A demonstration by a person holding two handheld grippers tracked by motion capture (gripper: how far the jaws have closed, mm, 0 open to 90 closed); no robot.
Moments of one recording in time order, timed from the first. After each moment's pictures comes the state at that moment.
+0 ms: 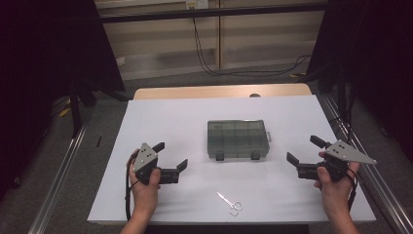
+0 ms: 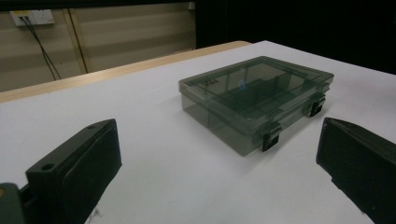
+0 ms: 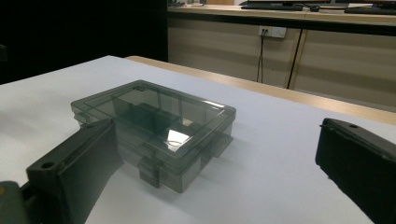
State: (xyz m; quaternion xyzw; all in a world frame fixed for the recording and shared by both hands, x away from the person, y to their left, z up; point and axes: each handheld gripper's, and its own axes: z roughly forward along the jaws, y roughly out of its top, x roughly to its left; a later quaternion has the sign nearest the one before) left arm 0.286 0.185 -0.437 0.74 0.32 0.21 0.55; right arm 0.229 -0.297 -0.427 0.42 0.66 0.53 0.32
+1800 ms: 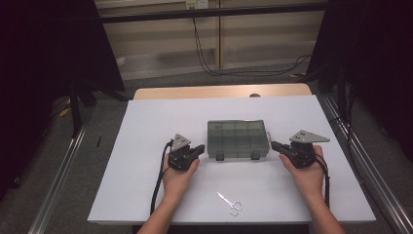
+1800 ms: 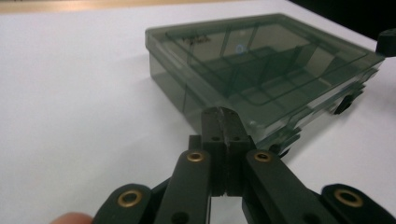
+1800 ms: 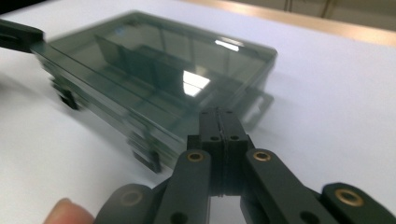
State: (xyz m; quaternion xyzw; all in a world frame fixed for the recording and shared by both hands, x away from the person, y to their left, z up) left arm 0.332 0.112 -0.476 0.77 0.39 0.14 0.49; right arm 0.291 -0.262 -0.463 0.45 0.74 0.44 0.23
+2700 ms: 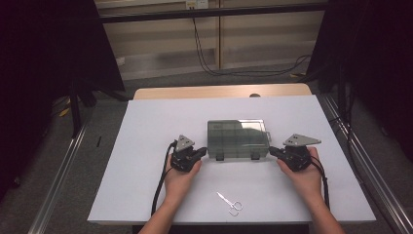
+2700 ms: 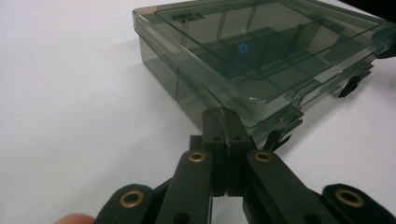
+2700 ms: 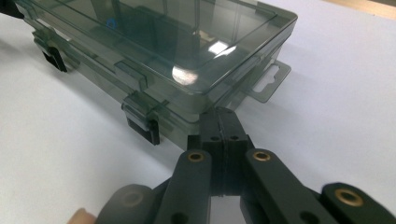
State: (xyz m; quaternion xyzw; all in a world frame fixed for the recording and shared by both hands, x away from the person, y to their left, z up) left arm 0.332 0.106 -0.478 0.78 0.38 0.13 0.48; right arm 0.291 -0.254 -0.474 0.43 0.77 0.41 0.23
